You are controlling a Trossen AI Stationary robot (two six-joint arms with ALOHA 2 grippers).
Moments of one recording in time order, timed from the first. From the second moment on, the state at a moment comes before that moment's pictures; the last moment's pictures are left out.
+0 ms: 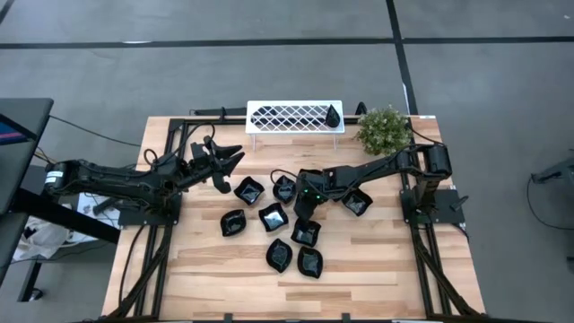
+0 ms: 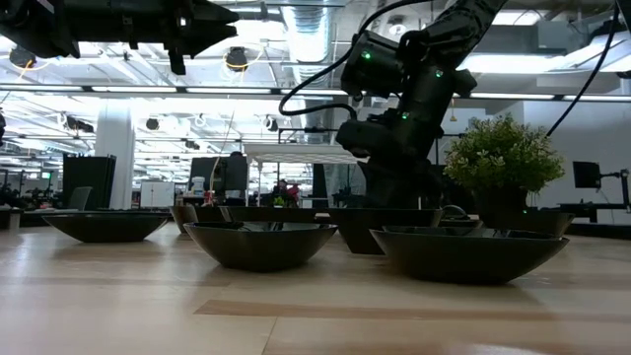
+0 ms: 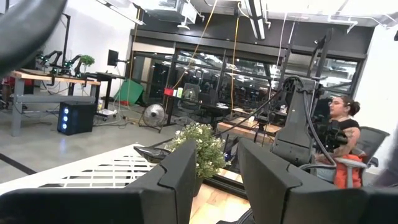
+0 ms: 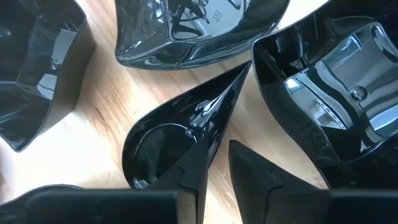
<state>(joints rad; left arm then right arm) 0.05 1.02 0.32 0.82 -0.32 -0.09 -0.03 1.80 1.04 -0.34 0.02 0.63</state>
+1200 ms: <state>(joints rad) 0.05 1.02 0.32 0.82 -0.32 -0.09 -0.01 1.72 1.04 -0.38 0.00 0.60</state>
